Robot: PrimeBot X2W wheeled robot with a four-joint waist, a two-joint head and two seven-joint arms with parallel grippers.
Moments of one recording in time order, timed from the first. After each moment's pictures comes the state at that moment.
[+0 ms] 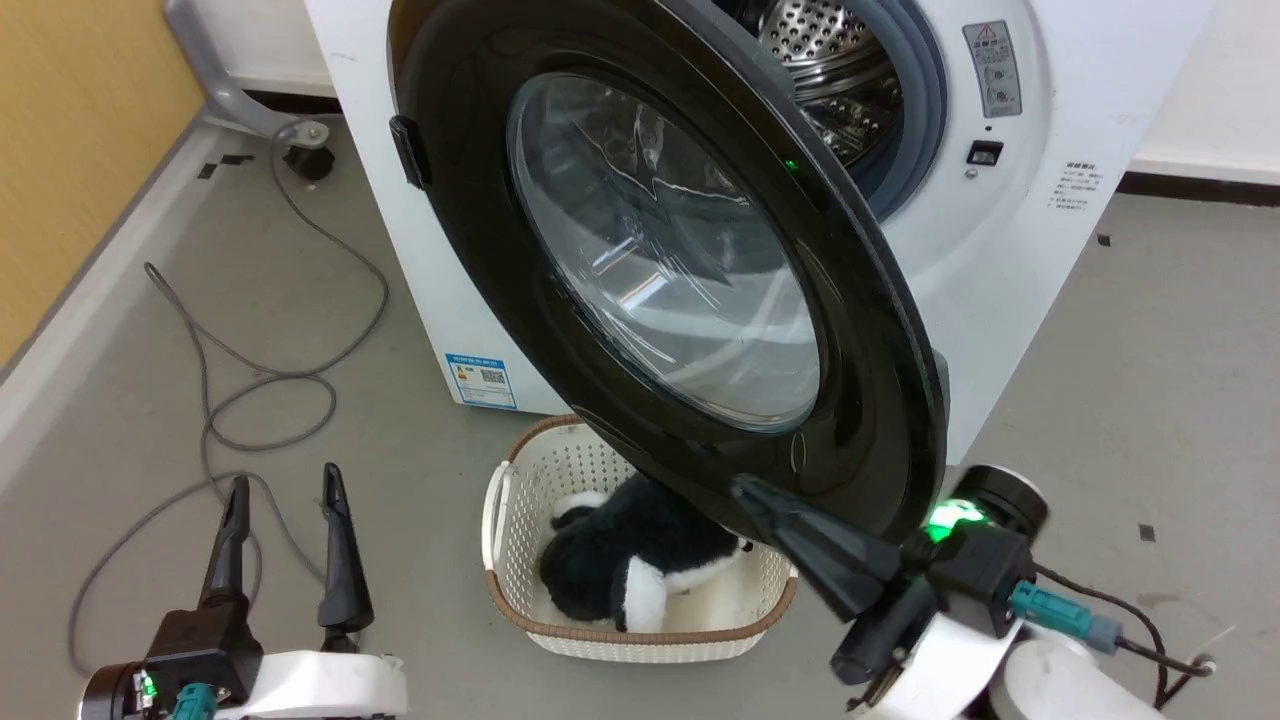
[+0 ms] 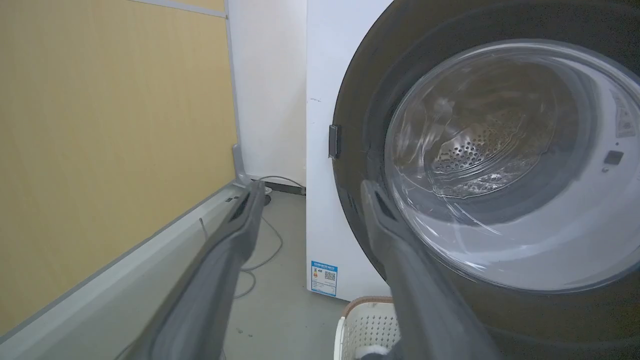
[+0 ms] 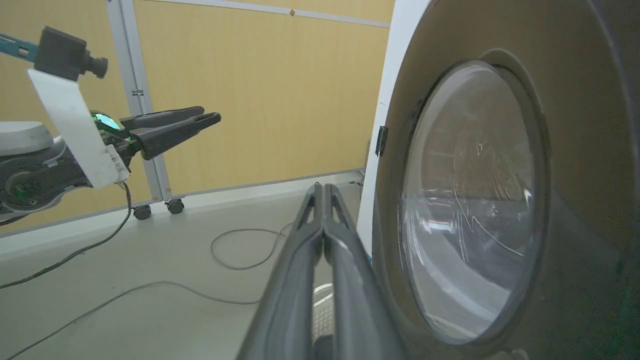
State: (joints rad) left arm 0.04 0.16 -0.05 -0.06 -0.21 0.19 -0.26; right arm -0.35 -0.39 0.71 0.04 0.40 0.13 -0.26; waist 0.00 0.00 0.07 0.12
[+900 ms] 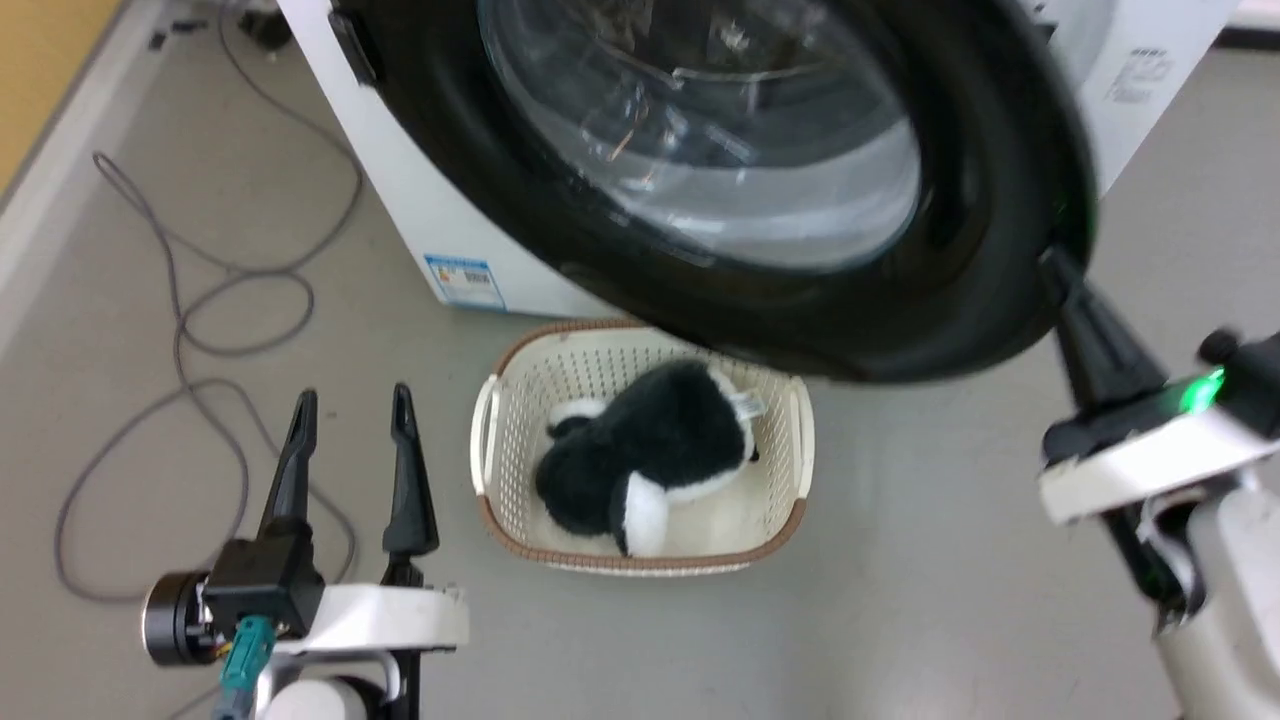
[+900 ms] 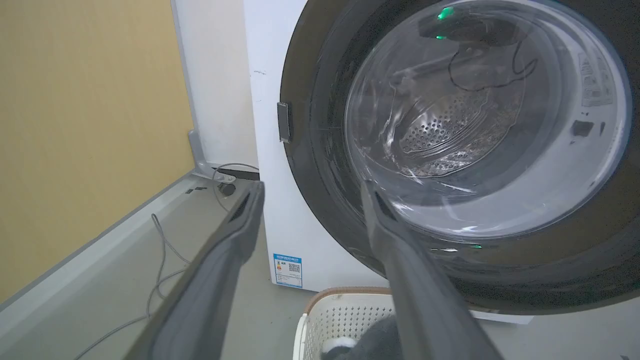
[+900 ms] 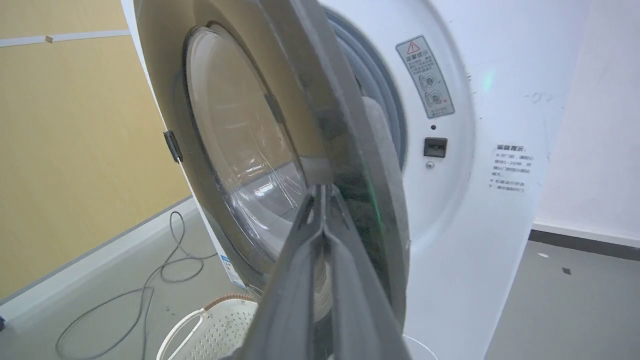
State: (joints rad) left arm -0.08 0.06 -0.06 -0.04 -0.12 0.12 -0.26; right arm -0.42 -0.30 0.17 0.26 0.40 0.13 -0.26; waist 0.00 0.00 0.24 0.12
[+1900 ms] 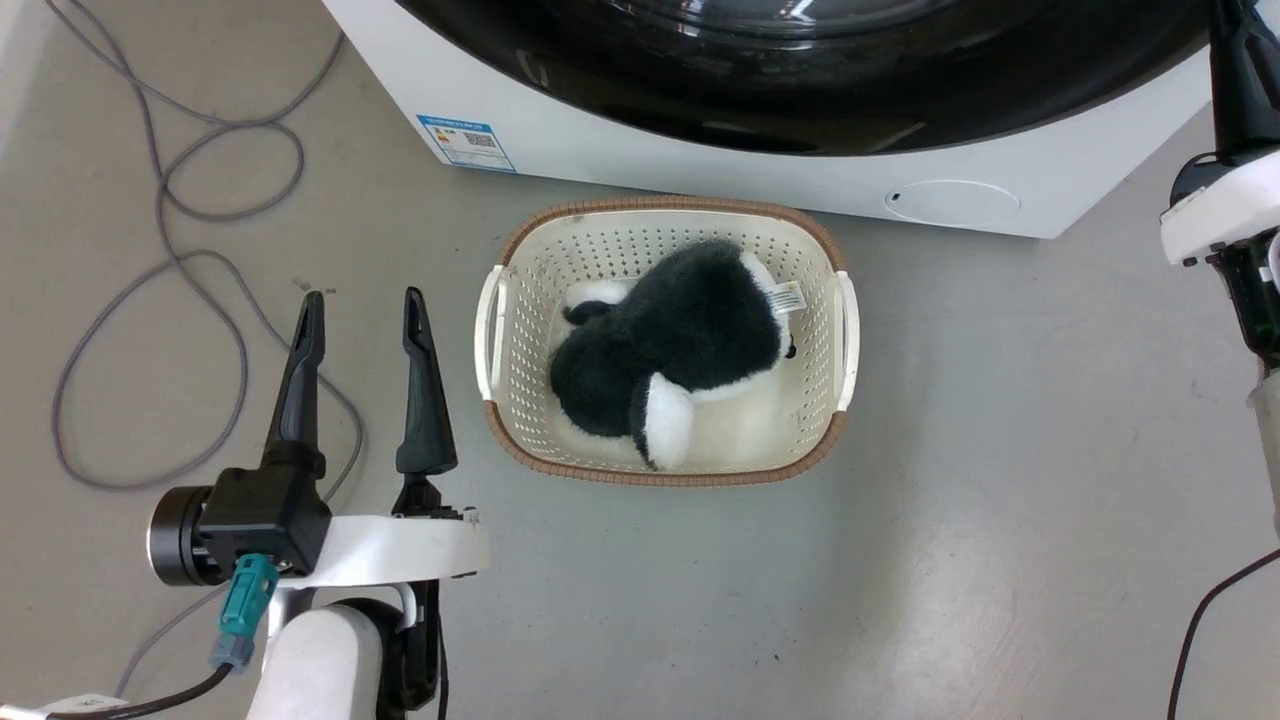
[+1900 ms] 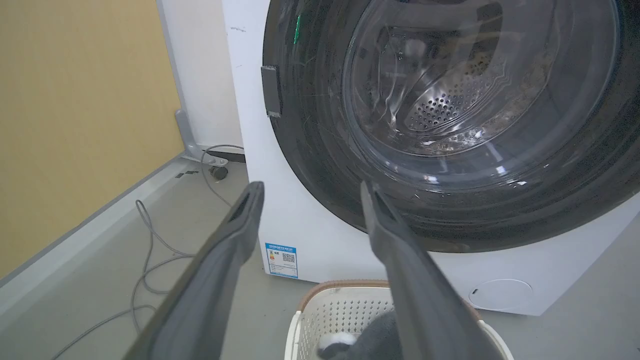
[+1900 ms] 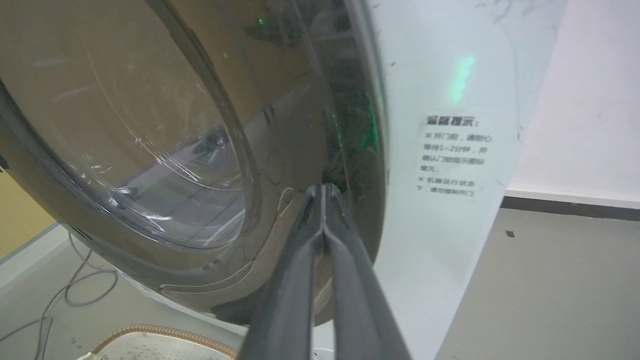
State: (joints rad) left arm -0.21 0.05 -0.10 -0.07 -0.14 0.14 -0.26; right arm -0.92 -0.32 0.07 0.73 0.33 0.13 -0.26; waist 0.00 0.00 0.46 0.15
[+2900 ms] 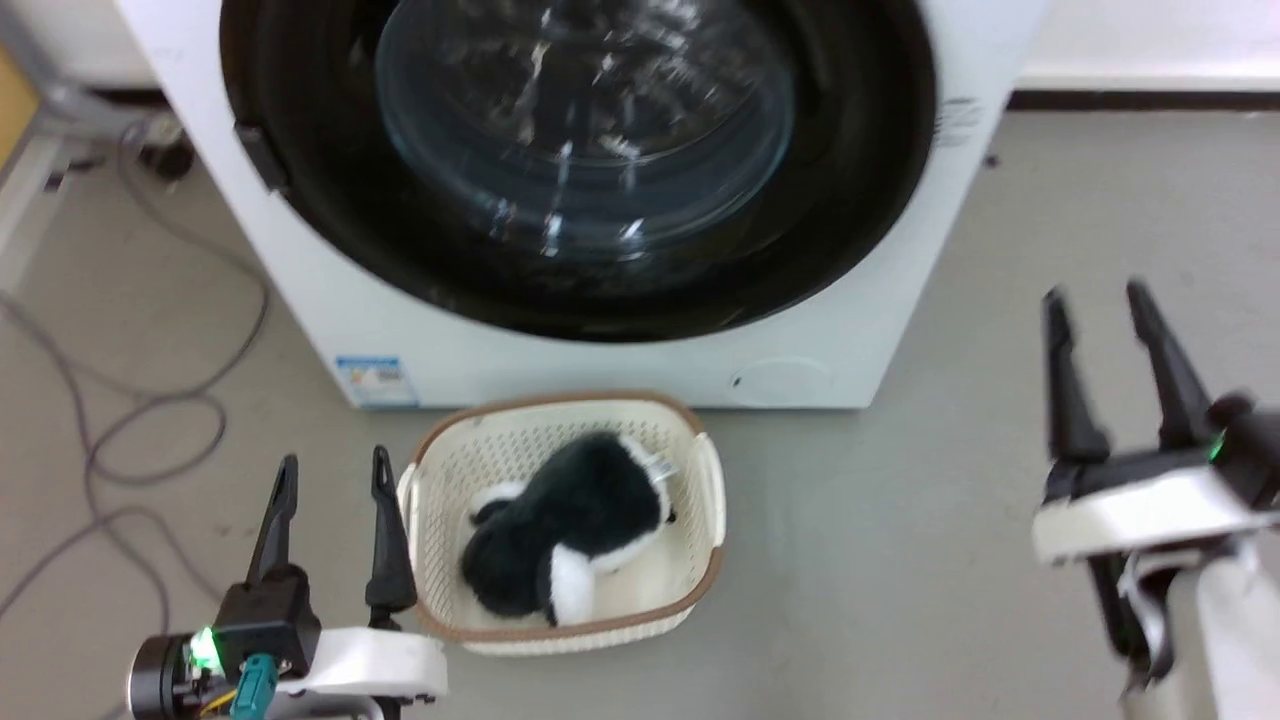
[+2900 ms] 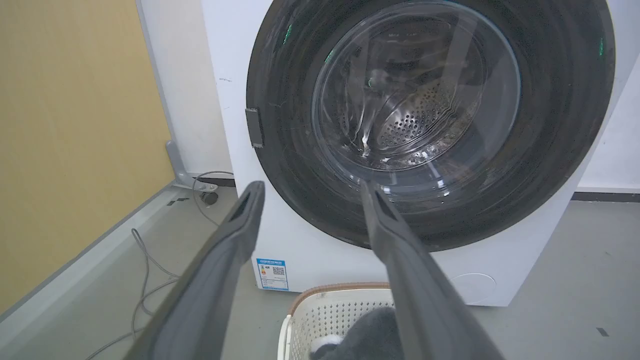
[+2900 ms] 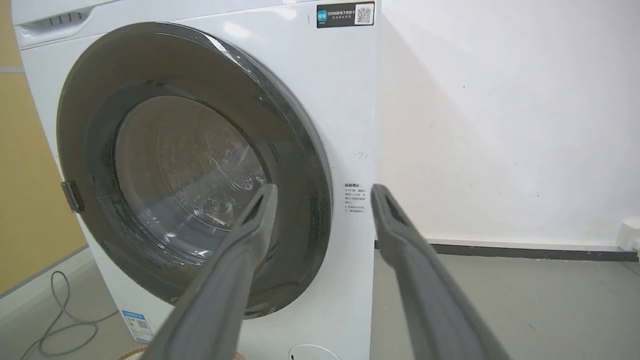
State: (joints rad) left arm -0.02 0.05 -0.02 0.01 -0.05 0.13 -0.26; right arm -0.31 -0.12 -0.05 0.17 0.17 0.13 -0.26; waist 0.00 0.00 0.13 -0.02
